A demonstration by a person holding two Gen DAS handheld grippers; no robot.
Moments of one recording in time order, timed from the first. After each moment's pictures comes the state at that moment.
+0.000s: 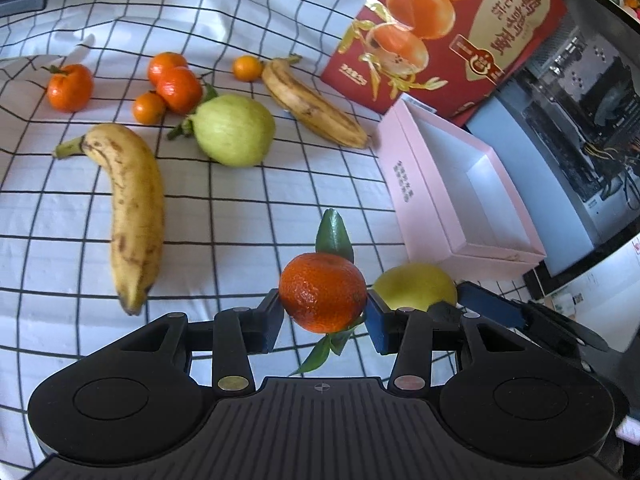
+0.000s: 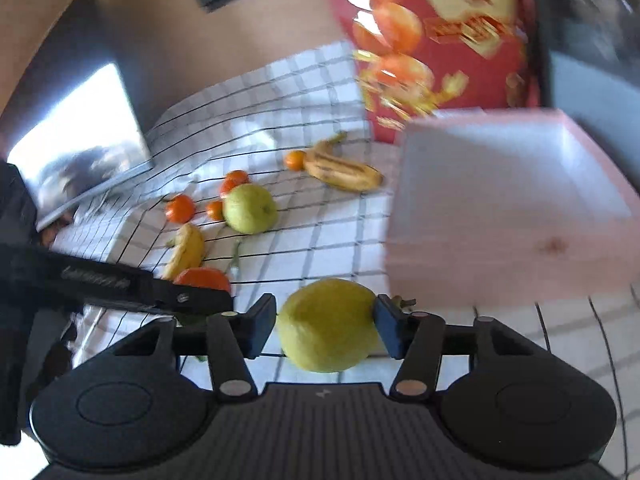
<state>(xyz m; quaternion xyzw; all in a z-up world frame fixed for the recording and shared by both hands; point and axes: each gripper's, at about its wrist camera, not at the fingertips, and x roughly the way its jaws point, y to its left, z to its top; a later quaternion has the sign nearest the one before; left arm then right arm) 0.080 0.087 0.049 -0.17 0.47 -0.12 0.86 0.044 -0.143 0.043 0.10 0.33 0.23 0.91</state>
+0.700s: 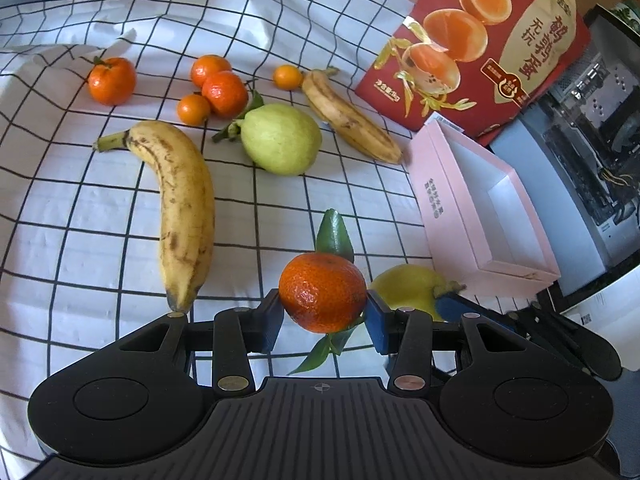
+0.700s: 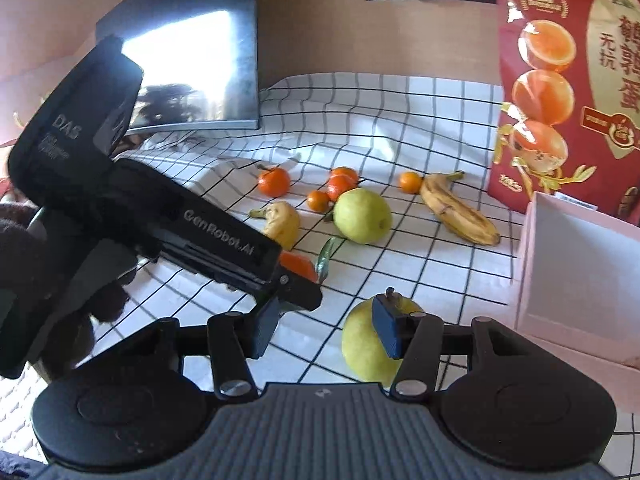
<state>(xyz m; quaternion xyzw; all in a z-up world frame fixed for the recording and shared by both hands) 0.074 0.109 0.048 -0.19 0.46 -0.09 0.86 0.032 -0.078 0.058 -0.03 0.28 0.34 0.90</state>
